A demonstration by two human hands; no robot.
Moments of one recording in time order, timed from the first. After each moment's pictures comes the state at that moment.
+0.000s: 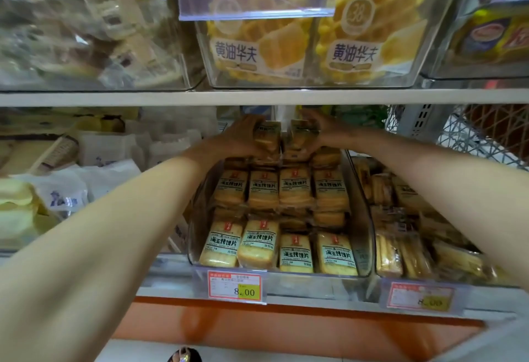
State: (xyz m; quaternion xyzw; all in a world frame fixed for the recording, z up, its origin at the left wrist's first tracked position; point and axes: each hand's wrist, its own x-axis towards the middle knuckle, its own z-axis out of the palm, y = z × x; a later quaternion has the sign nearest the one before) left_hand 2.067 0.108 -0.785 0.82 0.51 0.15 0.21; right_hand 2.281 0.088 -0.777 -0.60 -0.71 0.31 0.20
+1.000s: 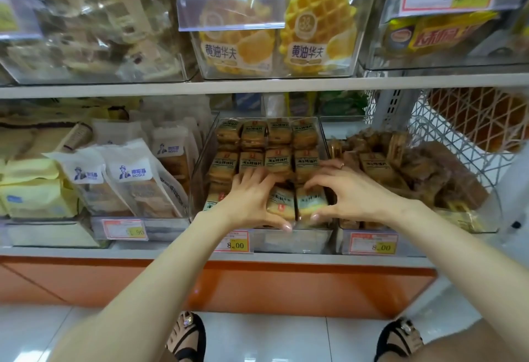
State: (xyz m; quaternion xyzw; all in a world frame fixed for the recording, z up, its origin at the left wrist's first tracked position) left_hand 2.083 -0.061 -0.825 0.88 0.46 0.06 0.08; right_hand 2.301 -0.090 -0.808 -0.55 -0.83 0.07 0.07
